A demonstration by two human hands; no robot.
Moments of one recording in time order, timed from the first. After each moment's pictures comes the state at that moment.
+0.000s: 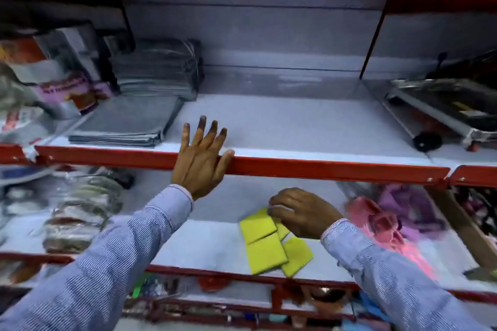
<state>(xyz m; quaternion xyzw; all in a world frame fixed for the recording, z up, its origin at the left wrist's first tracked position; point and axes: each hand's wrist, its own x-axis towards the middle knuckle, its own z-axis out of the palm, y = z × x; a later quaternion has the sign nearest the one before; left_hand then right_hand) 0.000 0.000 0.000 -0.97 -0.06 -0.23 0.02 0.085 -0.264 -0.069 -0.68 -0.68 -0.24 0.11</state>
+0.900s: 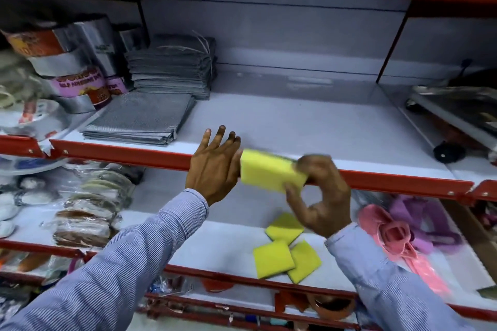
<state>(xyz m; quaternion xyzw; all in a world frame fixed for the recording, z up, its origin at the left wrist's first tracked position) -0.006 -0.005 -0.003 -0.96 -0.07 -0.25 -0.05 0.036 -0.236 0.009 -0.67 -0.46 -0.30 0.50</state>
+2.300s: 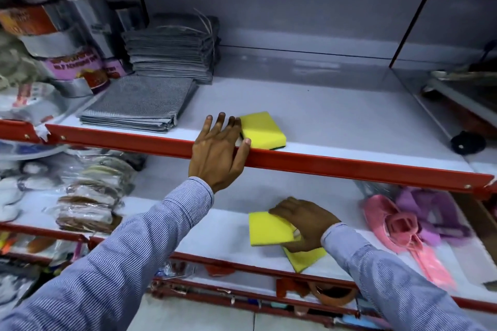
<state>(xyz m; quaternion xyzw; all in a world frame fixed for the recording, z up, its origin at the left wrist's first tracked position) 0.003 -0.003 -0.009 -0.97 -0.11 -0.23 -0.03 0.095 -0.245 -0.123 -0.79 -0.61 0.05 0.02</state>
